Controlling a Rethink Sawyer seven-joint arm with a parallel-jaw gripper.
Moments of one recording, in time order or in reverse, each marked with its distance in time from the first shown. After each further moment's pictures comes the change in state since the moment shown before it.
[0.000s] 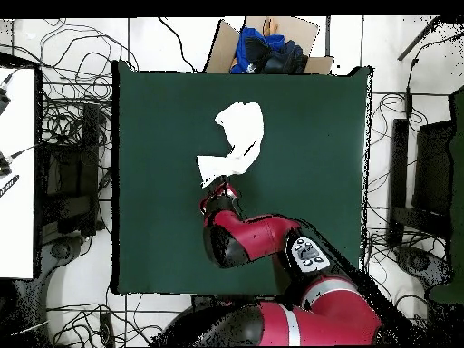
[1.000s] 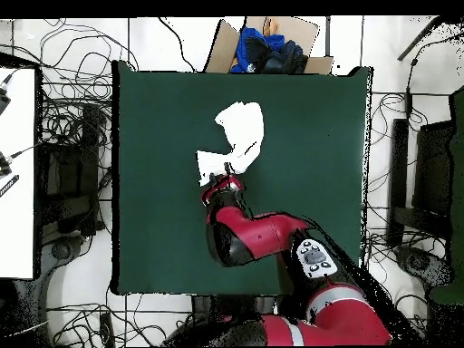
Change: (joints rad) arm -0.012 -0.043 0.000 0.000 0.000 -0.078 0.000
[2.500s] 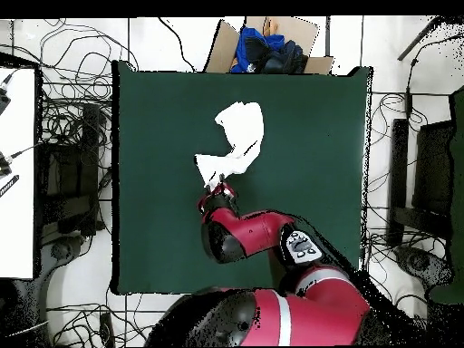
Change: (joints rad) arm 0.033 0.094 -0.002 -0.043 0.000 0.118 0.000
